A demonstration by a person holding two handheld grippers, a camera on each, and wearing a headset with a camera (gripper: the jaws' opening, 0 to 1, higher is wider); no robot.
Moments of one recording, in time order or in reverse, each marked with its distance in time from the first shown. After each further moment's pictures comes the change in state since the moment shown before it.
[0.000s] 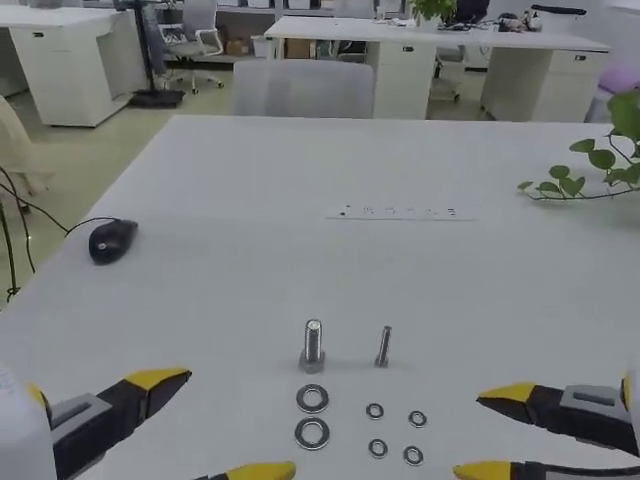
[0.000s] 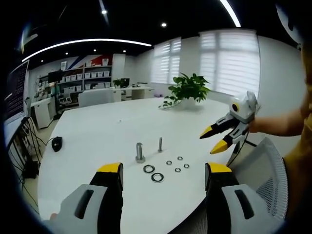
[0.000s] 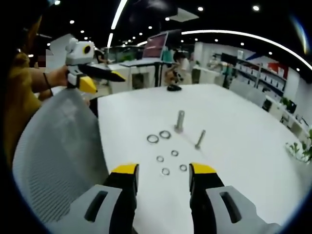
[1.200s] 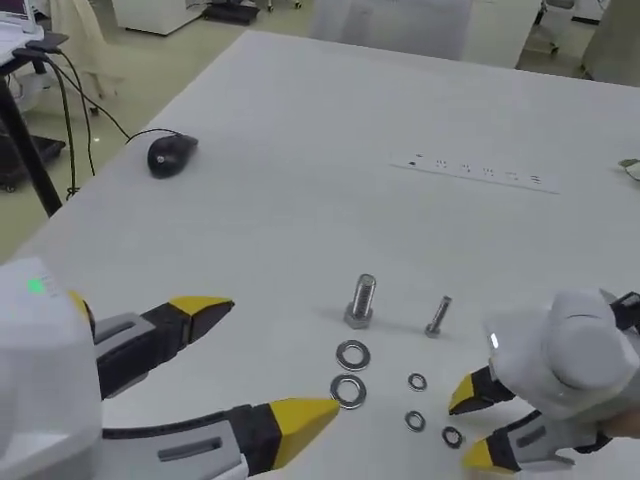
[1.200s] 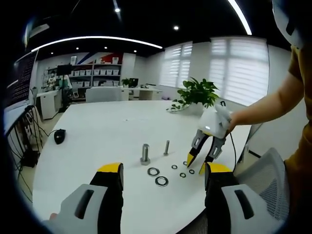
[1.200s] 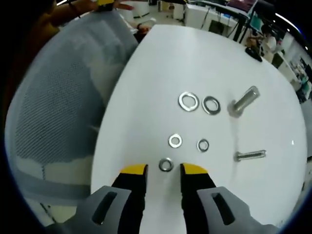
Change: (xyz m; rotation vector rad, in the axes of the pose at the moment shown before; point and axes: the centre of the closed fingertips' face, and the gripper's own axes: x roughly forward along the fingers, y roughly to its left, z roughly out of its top) left arm 0.014 0.019 -0.001 -0.084 -0.033 0.050; right arm 0.077 0.001 -0.056 -0.479 0.537 0.497
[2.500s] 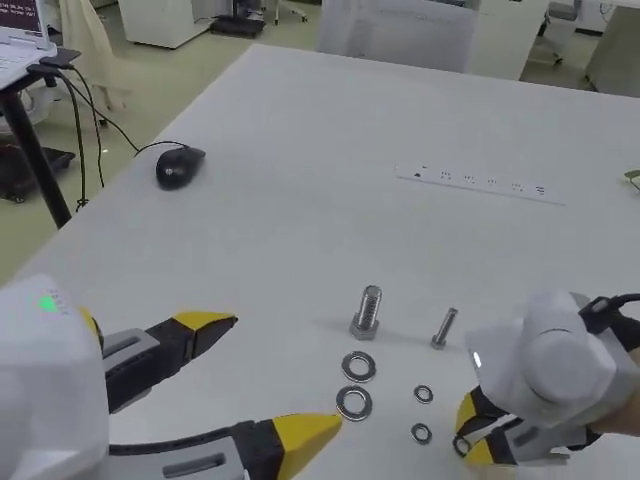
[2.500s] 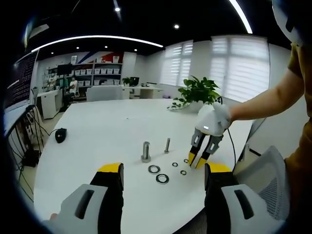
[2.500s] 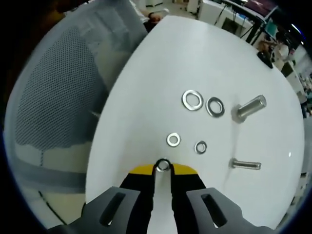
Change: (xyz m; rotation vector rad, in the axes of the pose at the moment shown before) left arm -0.002 -0.003 -0.004 0.008 0.022 0.008; right arm -0.011 -0.006 -0.001 -0.097 0.085 0.007
